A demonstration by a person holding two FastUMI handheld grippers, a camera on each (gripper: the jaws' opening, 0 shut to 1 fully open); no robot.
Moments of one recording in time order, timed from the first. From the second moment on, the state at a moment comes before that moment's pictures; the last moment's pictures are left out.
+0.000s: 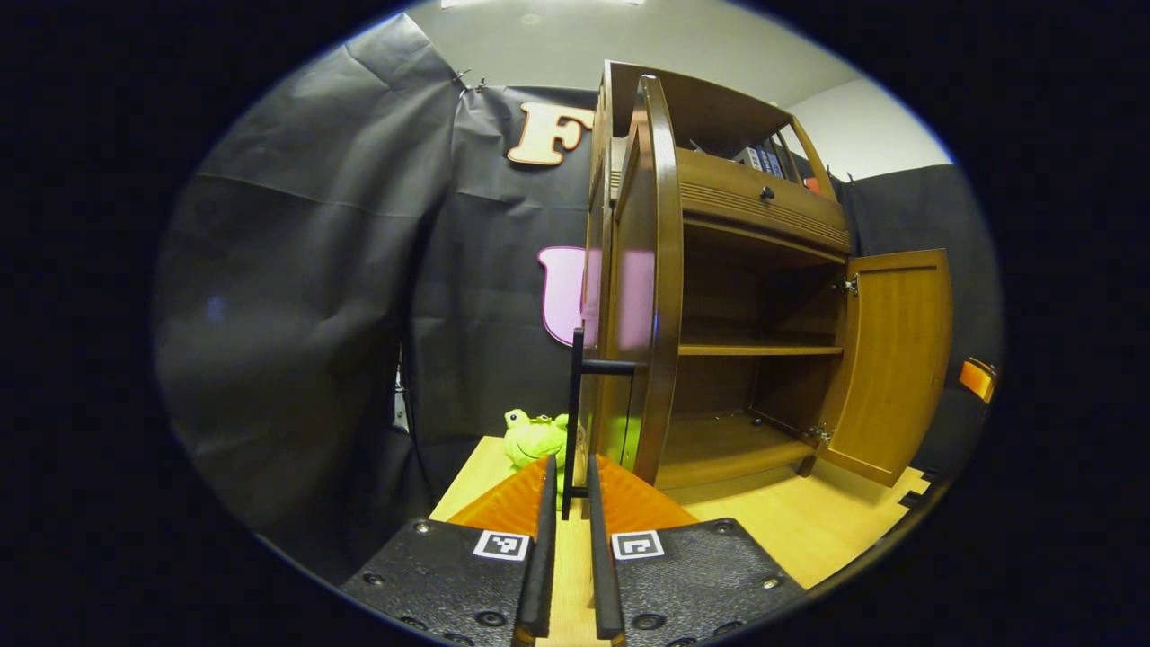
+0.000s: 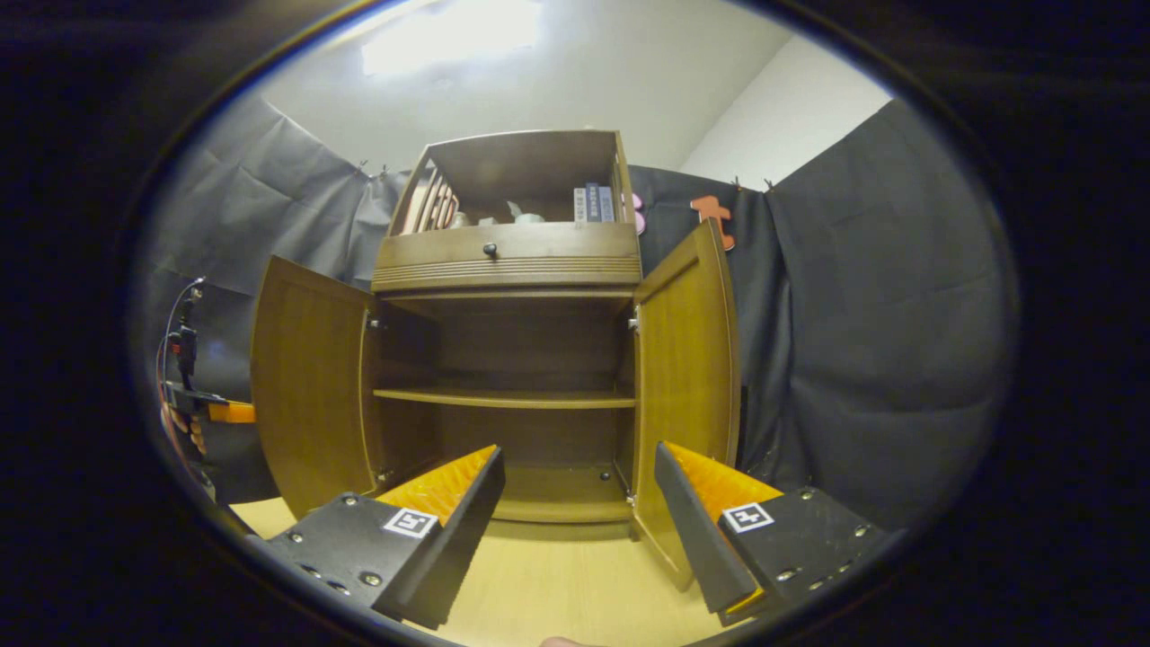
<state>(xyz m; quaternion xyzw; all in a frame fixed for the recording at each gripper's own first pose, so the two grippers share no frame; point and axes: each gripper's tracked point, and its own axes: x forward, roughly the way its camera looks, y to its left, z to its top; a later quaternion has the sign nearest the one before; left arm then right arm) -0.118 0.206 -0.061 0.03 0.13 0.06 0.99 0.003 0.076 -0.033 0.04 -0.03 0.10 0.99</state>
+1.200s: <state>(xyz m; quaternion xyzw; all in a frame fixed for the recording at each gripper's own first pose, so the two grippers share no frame) -0.153 0.117 -0.040 0.06 0.14 0.11 0.98 0.007 0.067 -0.061 0.02 0.02 0.11 0.99</state>
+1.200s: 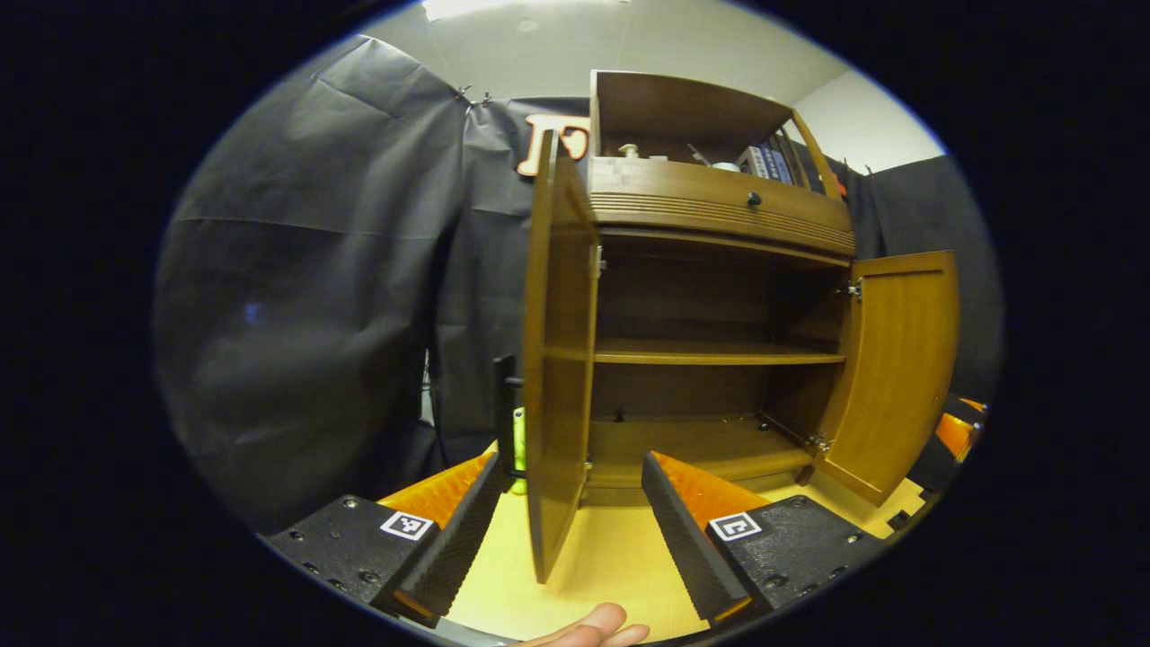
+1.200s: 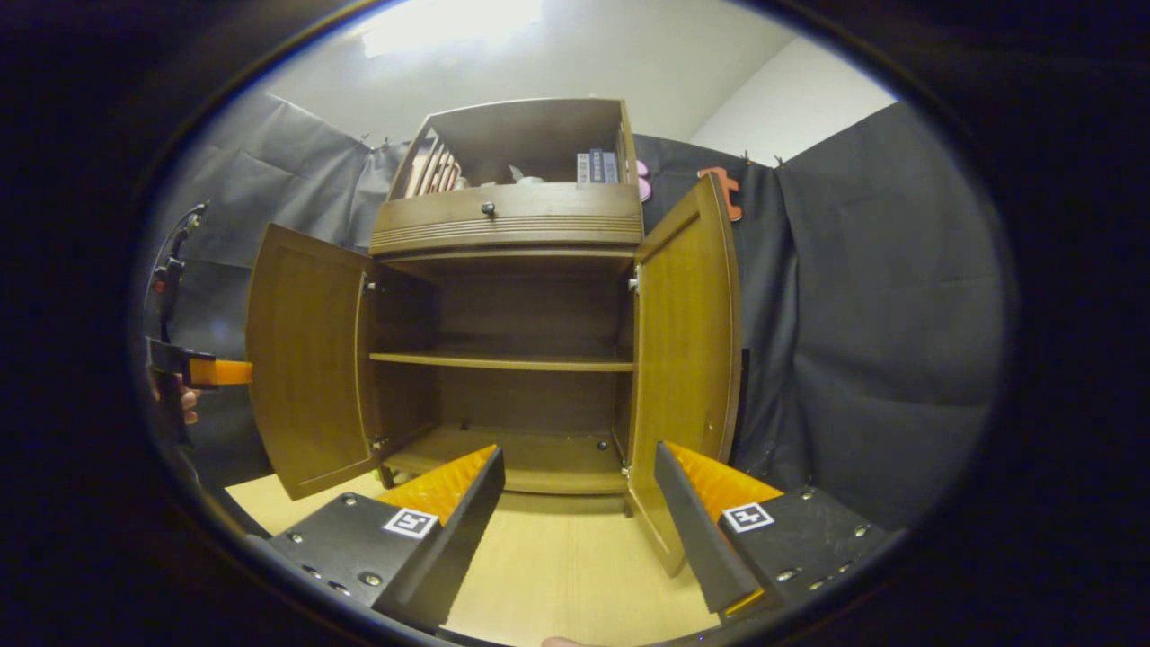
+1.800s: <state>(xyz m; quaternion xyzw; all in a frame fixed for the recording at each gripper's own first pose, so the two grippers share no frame) -0.129 -0.003 -0.056 0.08 0.13 0.04 0.99 0.001 0.095 -0.056 0.01 0.03 0.13 0.99</state>
